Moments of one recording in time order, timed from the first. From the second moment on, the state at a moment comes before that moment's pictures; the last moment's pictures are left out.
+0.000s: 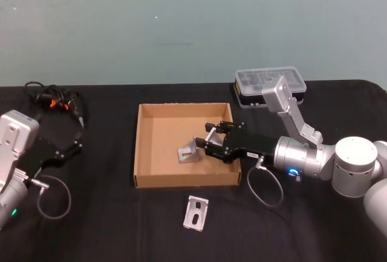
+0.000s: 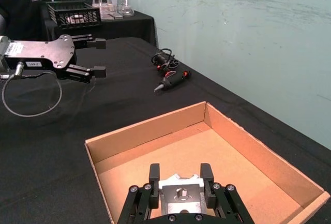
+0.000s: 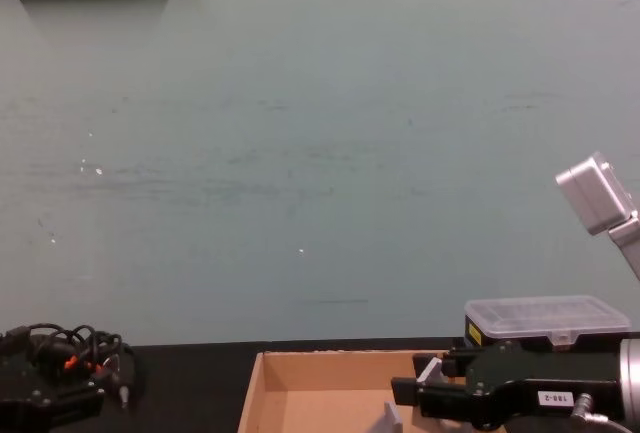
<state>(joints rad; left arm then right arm) -0.20 0.60 0.45 -1.41 -0.25 -0.12 0.03 0.60 0.36 -0.57 -0.95 0.39 -0.12 0.78</state>
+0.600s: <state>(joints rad) -0.20 0.60 0.45 -1.41 -0.25 -0.12 0.03 0.60 0.36 -0.57 -0.95 0.39 -0.12 0.78</state>
